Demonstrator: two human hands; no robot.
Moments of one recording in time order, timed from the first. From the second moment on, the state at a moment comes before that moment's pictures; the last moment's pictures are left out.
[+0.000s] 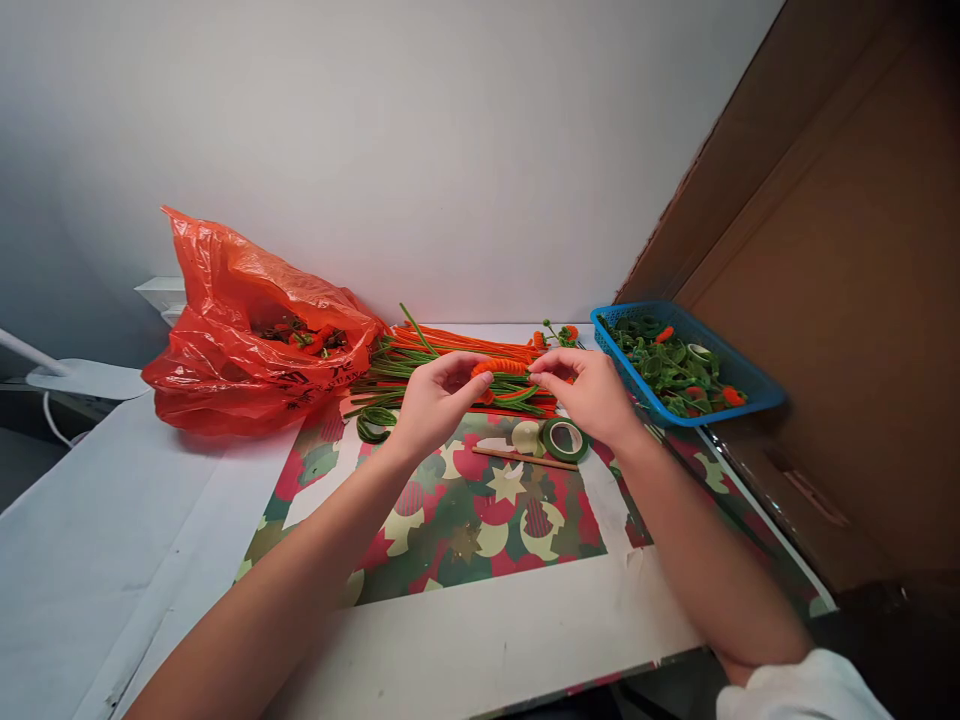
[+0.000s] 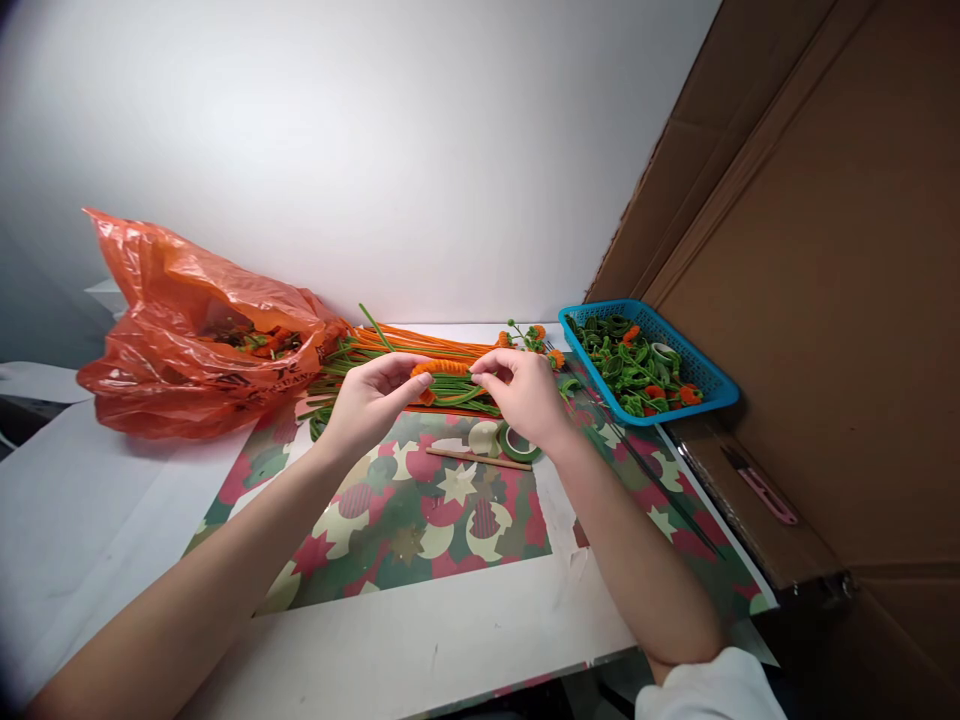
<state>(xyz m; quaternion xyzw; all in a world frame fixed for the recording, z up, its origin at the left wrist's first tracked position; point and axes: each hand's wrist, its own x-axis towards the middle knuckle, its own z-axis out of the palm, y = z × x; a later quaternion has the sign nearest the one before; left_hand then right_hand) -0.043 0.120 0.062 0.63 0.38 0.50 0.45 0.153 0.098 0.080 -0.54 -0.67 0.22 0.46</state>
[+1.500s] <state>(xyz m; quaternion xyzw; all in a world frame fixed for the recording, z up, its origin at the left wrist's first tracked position) -0.040 0.118 0.062 0.59 0.36 0.51 0.51 0.138 0.099 0.071 -0.52 -0.56 0.33 0.55</state>
